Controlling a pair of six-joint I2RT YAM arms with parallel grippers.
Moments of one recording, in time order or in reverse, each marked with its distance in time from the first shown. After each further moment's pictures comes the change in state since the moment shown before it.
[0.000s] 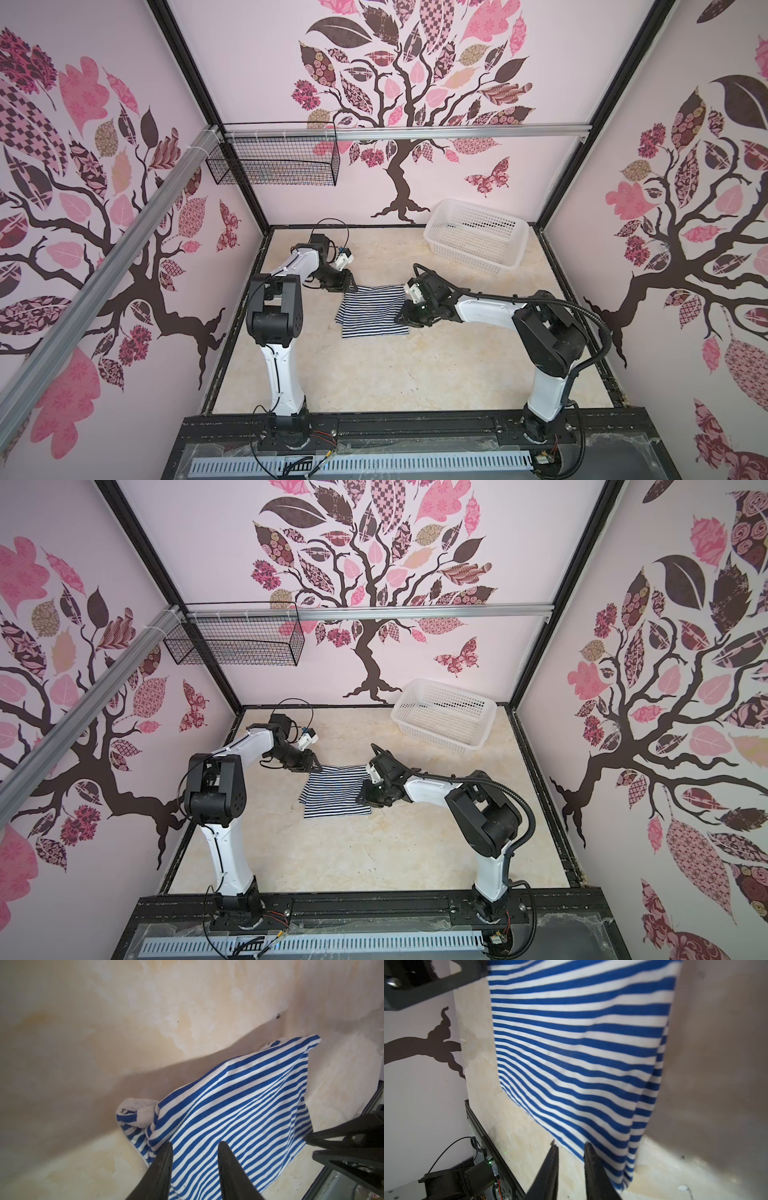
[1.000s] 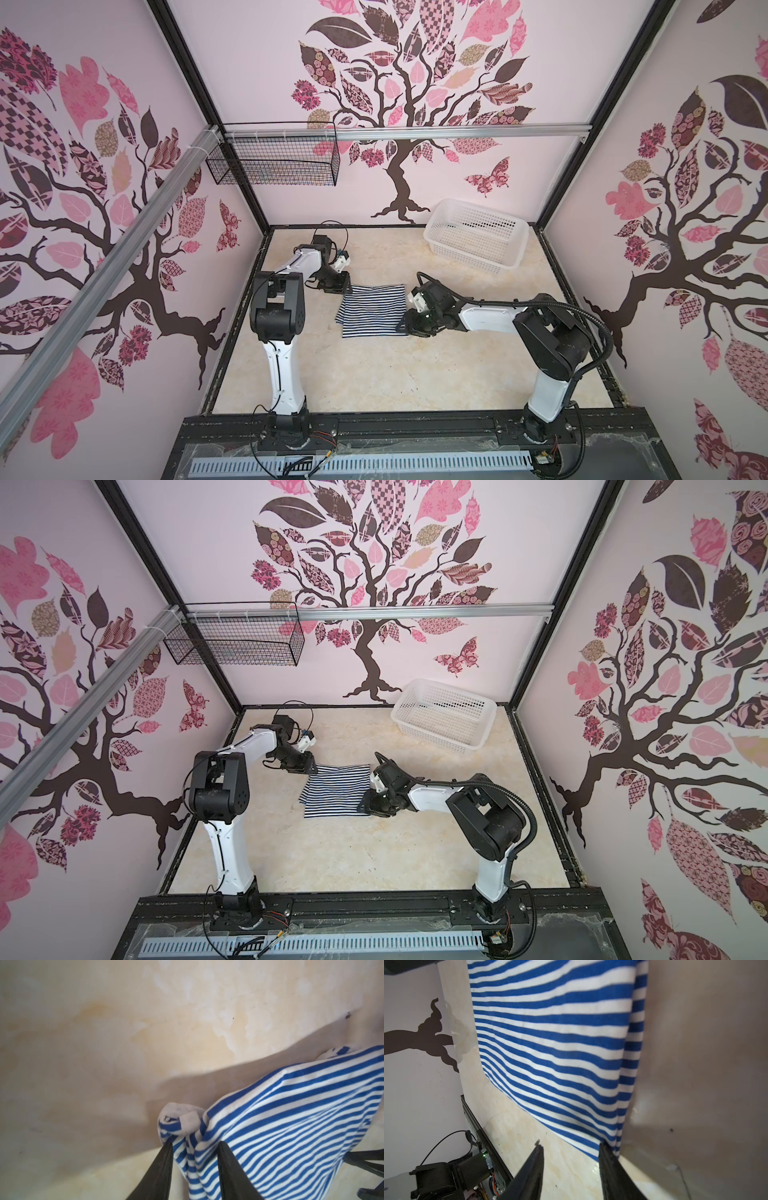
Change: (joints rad) left arm -0.005 0.008 0.000 0.020 -0.178 -0.023; right arm 0.003 -0.061 -0.102 0.055 -0.008 0.032
